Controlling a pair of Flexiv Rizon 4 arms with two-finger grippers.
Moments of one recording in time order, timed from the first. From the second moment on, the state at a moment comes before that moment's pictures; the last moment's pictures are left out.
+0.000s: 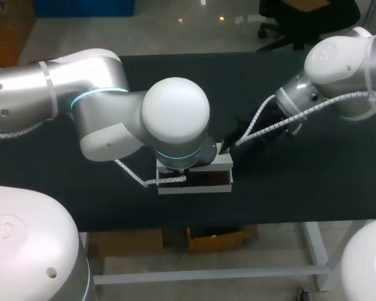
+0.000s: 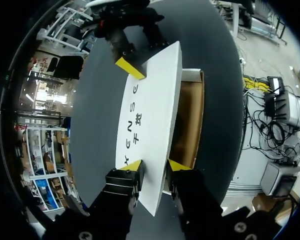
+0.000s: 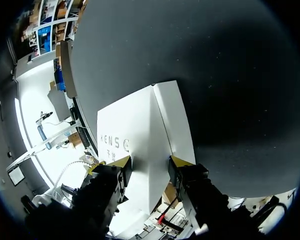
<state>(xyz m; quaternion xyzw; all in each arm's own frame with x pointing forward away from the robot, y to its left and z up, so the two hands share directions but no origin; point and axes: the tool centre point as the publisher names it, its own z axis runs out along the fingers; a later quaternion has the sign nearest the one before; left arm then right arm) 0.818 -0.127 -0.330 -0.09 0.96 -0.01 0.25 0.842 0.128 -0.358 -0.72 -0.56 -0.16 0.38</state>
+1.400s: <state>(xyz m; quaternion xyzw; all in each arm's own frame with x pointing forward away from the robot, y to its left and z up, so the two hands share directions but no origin) 0.806 -0.130 -0.345 -0.10 0.96 0.01 0.26 0.842 0.126 -0.359 -0.72 -0.56 -0.16 0.38</state>
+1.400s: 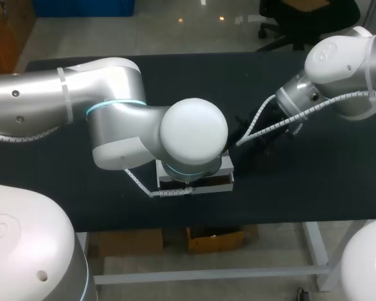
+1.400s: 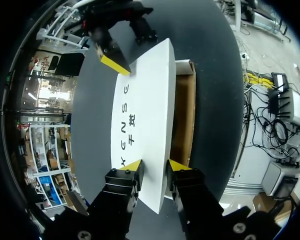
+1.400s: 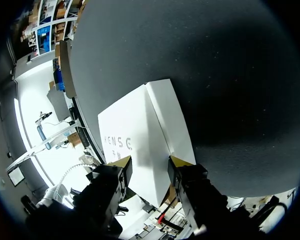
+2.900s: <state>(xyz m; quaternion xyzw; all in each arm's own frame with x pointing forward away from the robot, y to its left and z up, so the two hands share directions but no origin) 0.799 -0.133 -0.359 -0.10 0.96 0.02 0.27 0.841 0.124 -0.357 -0.72 -0.56 -0.16 0.38</state>
